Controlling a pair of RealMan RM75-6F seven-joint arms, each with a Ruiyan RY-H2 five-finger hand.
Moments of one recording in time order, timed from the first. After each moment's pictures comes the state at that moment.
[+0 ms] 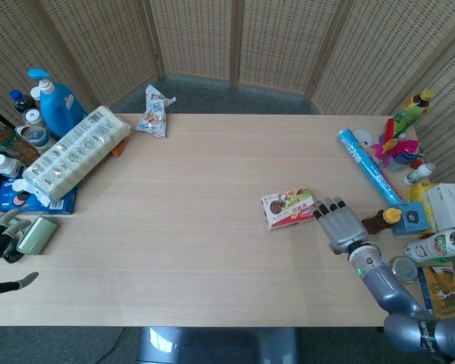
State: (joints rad) left arm -0.07 -0.90 0.00 -1.84 1.54 1.46 -0.04; right arm 0.87 -1.09 -0.07 -1.85 -0.77 0.91 -0.73
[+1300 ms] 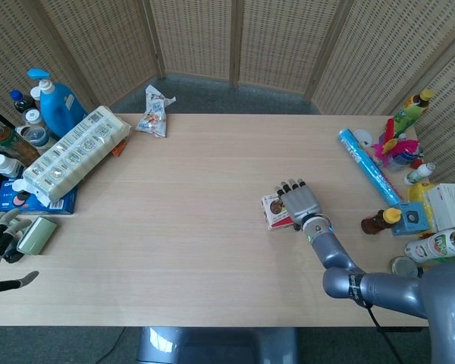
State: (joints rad) left arm -0.08 -0.91 0.00 -1.83 1.51 1.44 -0.03; right arm 1.07 -1.47 0.00 -1.41 -0.48 0.78 -0.78
